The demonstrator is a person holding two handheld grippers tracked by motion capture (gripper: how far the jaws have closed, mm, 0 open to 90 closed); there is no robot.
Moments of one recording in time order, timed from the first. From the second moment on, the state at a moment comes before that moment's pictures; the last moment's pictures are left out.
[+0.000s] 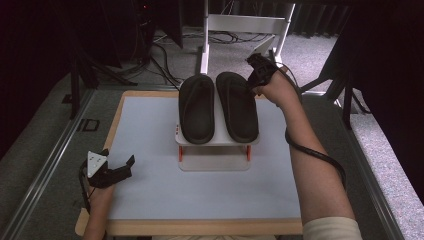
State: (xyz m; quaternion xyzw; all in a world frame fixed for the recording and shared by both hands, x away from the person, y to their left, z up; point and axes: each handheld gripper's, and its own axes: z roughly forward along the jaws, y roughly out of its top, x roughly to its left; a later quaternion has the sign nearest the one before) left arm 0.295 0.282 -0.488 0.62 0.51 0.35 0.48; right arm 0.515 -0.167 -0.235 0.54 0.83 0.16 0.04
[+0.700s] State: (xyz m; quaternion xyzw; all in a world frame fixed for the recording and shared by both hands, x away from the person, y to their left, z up) left arm 0.295 0.282 -0.488 0.62 0.51 0.35 0.48; right arm 0.505 -0.155 -0.238 0.51 0.84 0.17 0.02
